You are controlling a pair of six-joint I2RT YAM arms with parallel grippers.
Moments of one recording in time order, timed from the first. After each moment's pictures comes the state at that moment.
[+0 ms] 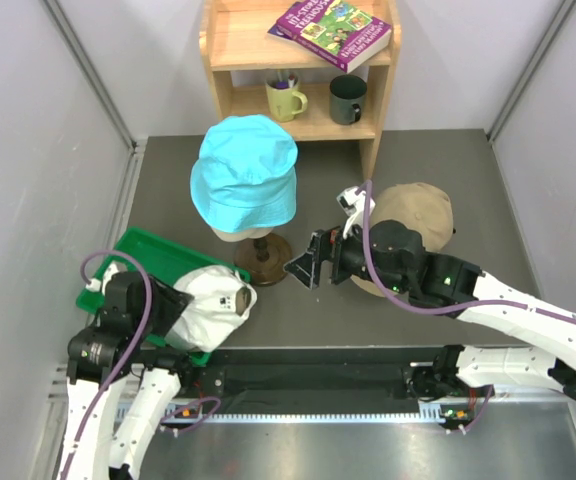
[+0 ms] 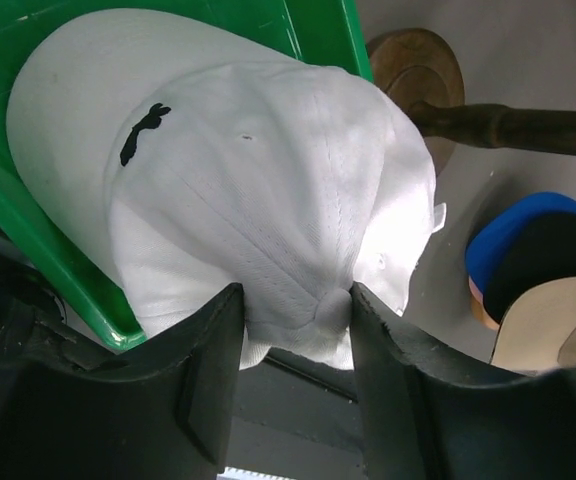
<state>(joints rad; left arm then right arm) -0.17 0.44 0.91 -1.28 -0.10 -1.05 1.12 1.04 1.10 -0.35 0.15 0.62</state>
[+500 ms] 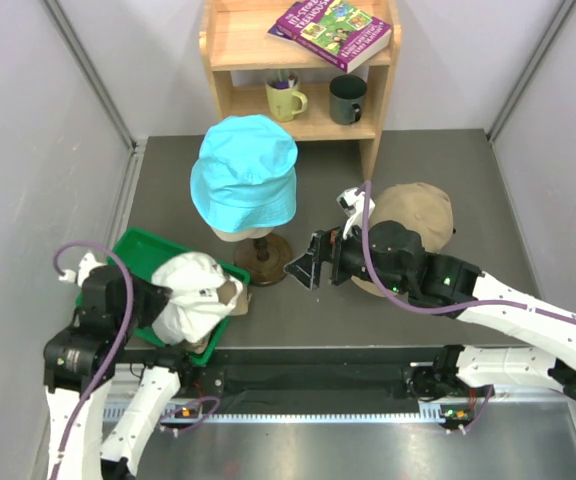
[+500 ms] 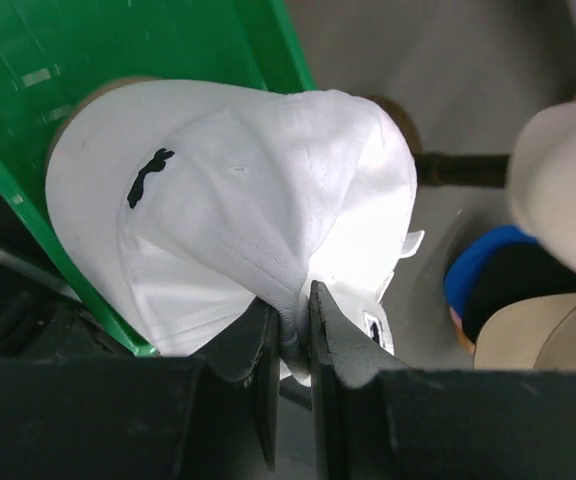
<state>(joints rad) -0.17 0.51 1.11 -1.34 -0.18 -0.99 1.12 1.04 1.09 -0.35 0.15 0.63</state>
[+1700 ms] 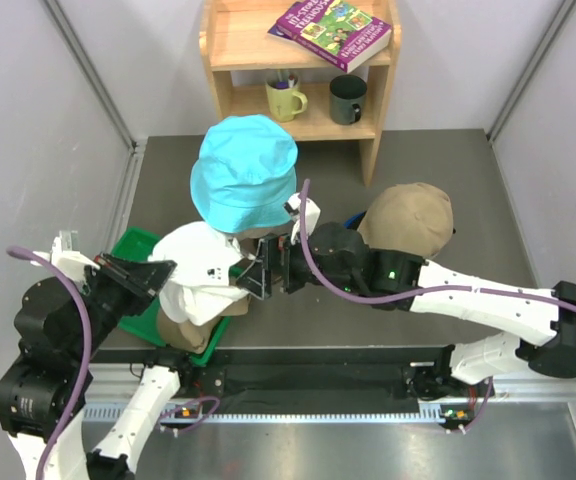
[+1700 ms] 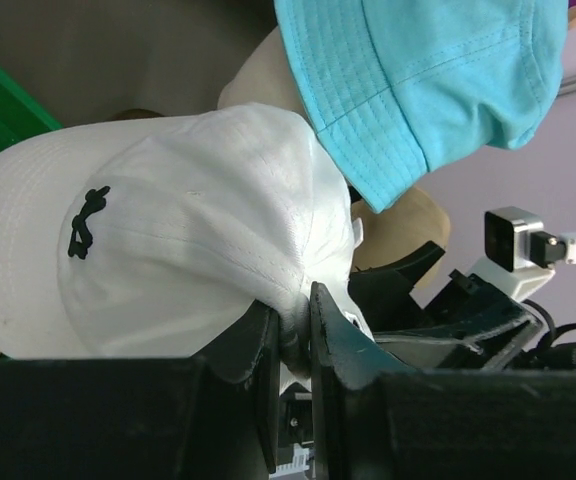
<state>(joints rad) -0.17 0.56 1.46 -1.21 0.09 -0.93 1.24 1.30 1.26 -0.28 0.11 0.76</state>
